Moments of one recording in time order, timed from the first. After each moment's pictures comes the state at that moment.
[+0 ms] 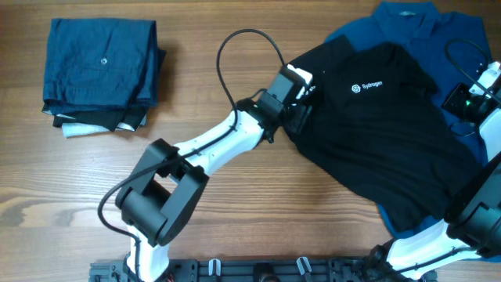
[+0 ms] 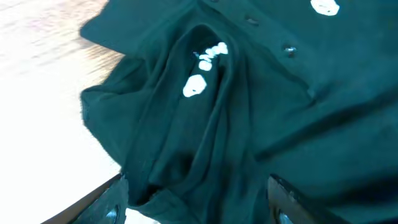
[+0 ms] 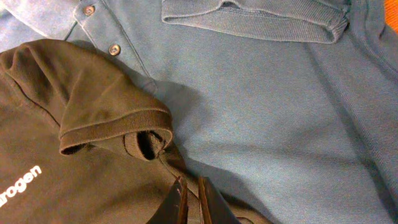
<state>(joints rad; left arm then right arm) -0.72 1.99 1.35 -0.22 -0.02 -0.19 -0.59 1.83 1.21 -0.33 -0.20 0.02</state>
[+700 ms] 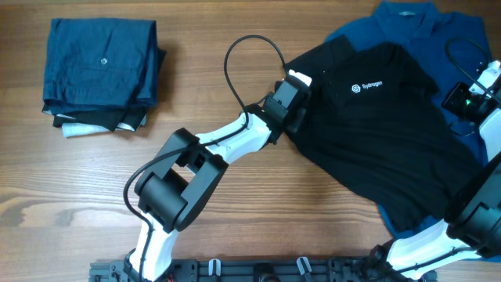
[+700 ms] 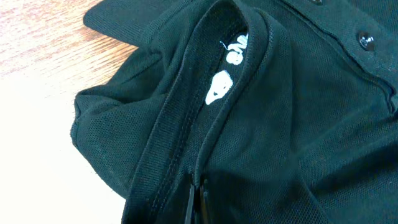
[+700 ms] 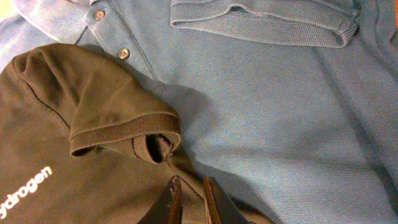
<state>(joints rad) -0.73 2.12 1.35 -0.10 -0.12 -0.18 -0.59 1.83 1.21 -0.32 -0.23 0.02</state>
